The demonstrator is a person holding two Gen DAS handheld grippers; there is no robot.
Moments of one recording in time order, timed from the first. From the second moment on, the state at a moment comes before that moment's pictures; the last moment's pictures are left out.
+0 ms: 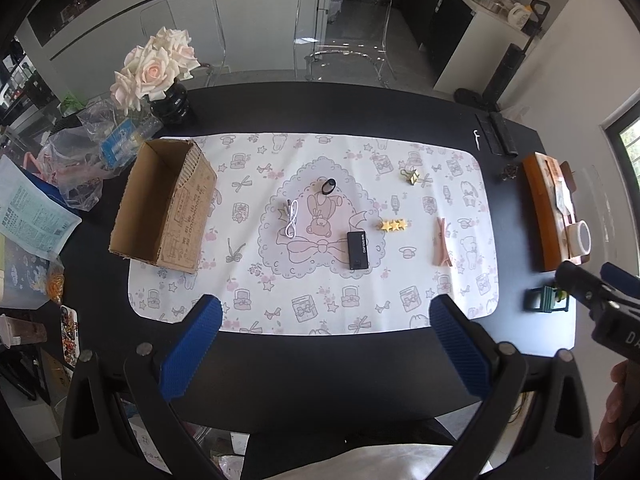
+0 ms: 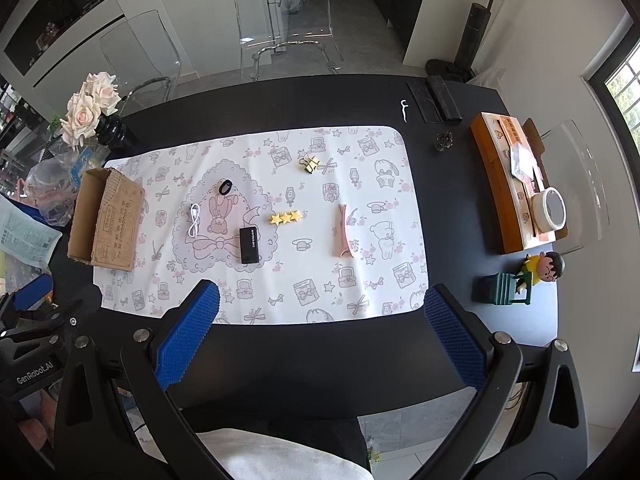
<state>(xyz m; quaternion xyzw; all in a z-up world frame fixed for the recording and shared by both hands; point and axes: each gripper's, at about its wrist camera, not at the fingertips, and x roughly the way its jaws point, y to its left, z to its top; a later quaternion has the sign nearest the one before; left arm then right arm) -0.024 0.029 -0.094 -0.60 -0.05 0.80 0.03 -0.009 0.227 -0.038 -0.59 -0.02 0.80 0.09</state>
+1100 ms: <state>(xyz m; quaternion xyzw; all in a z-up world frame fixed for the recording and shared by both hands) -0.098 0.110 -0.377 -0.65 -0.06 0.75 0.01 -0.103 0.327 -0.333 -0.65 -0.03 0.76 0.08</state>
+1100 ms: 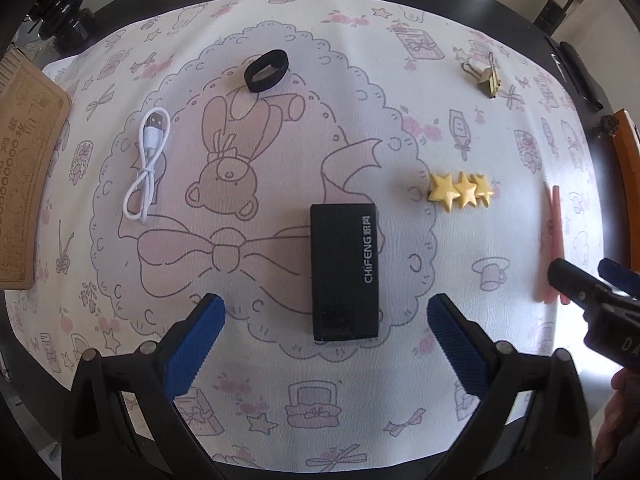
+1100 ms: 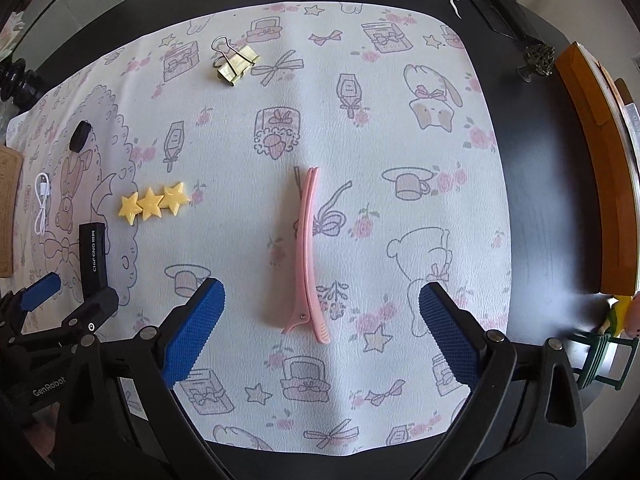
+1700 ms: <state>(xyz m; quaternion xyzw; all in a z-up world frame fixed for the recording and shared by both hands) -0.091 0.120 -0.375 -0.65 -0.03 0.76 -0.01 -0.114 0.336 -0.360 -0.66 -0.02 0.75 0.07</state>
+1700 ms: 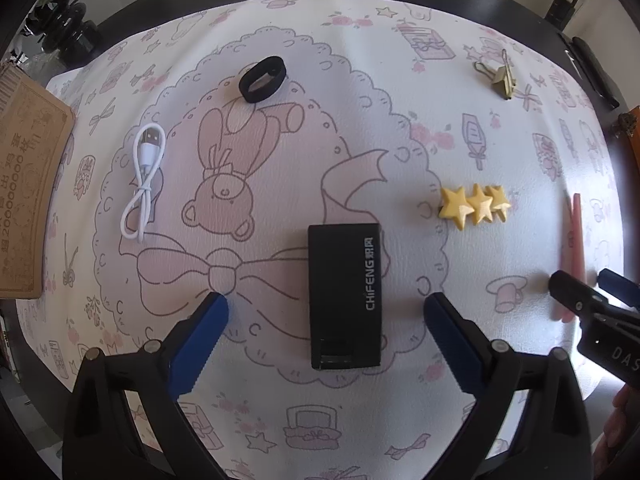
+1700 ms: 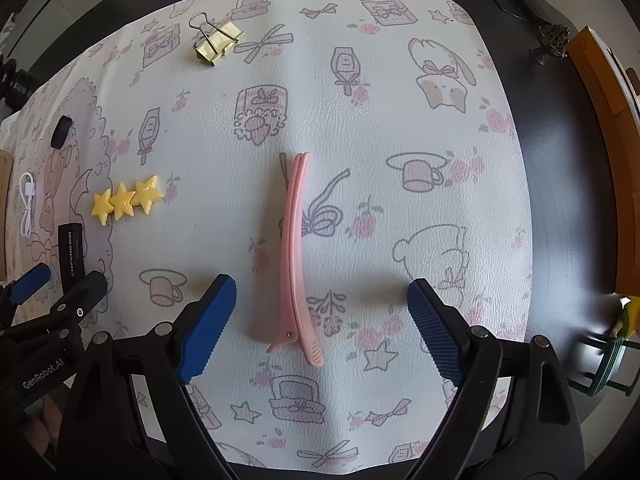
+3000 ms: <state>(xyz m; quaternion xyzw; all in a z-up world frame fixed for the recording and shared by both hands) -0.034 0.111 -0.315 -0.65 -0.04 0.76 0.00 -0.172 0.283 -0.327 -0.65 -0.03 0.75 0.08</state>
